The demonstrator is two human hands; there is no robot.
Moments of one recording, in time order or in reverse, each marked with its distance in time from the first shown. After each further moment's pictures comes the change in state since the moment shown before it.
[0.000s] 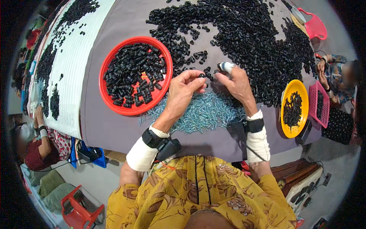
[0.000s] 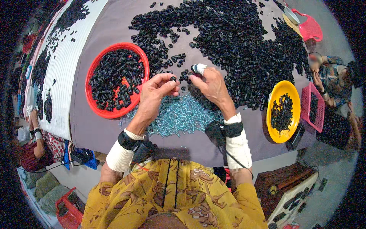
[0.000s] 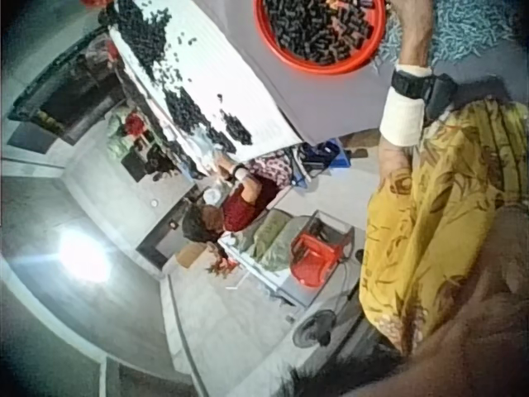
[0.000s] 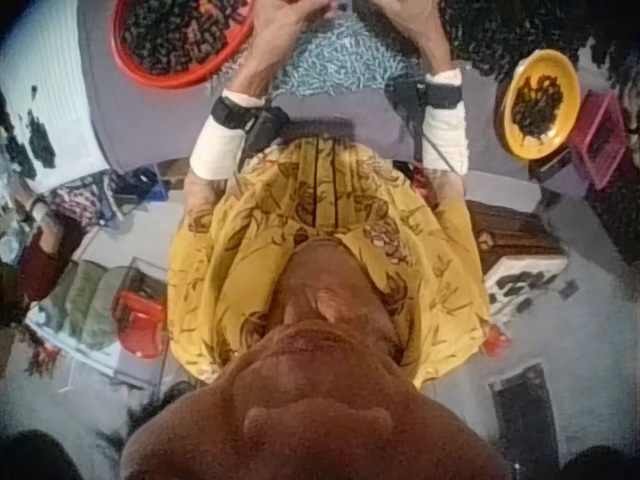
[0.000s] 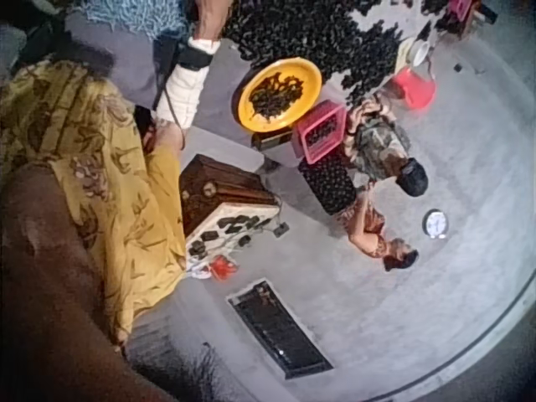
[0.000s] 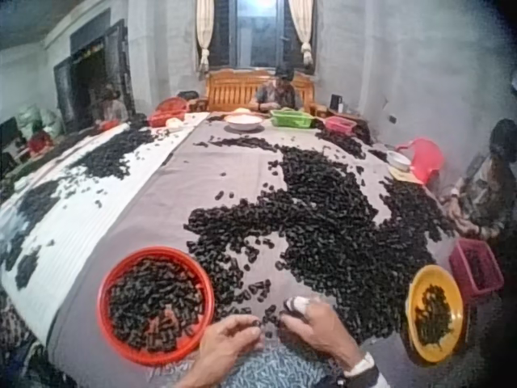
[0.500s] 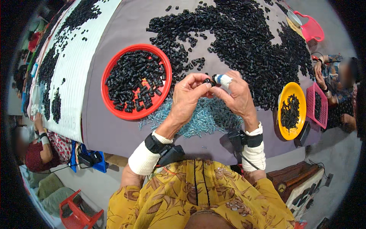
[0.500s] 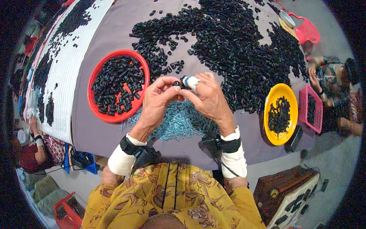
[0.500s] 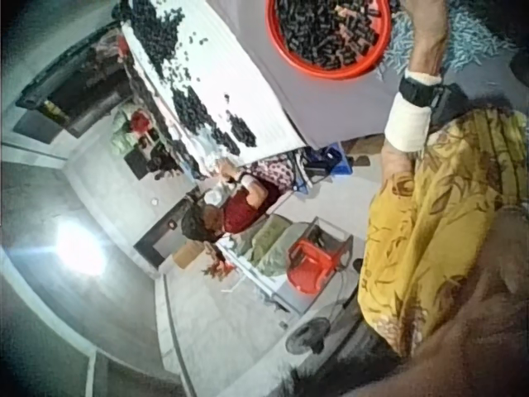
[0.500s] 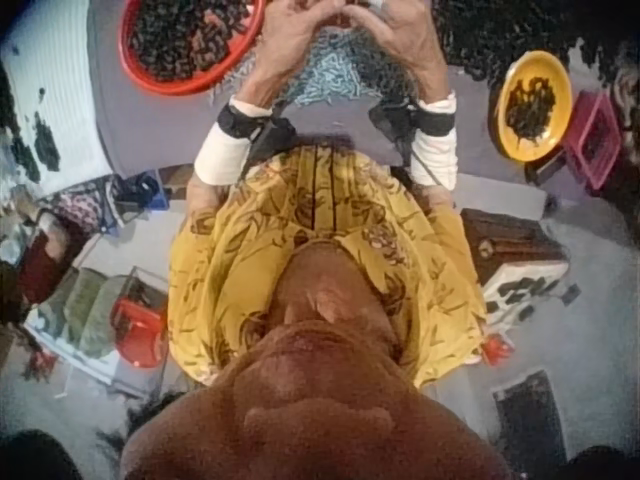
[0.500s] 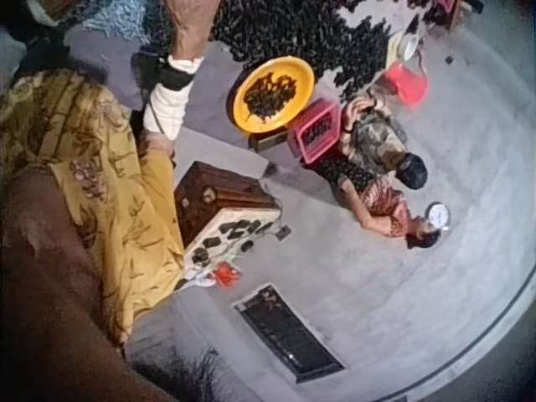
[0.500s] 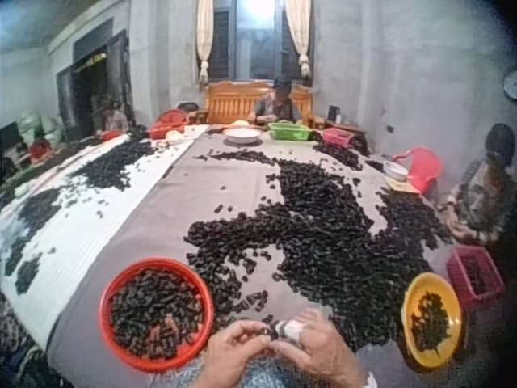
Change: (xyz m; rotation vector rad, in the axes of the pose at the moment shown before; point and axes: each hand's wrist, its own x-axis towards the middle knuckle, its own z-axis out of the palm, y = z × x) left_hand -0.006 0.010 0.018 -0.189 -0.091 0.106; right_hand -0.008 -0.045 -0.025 0.107 0.132 -0.229
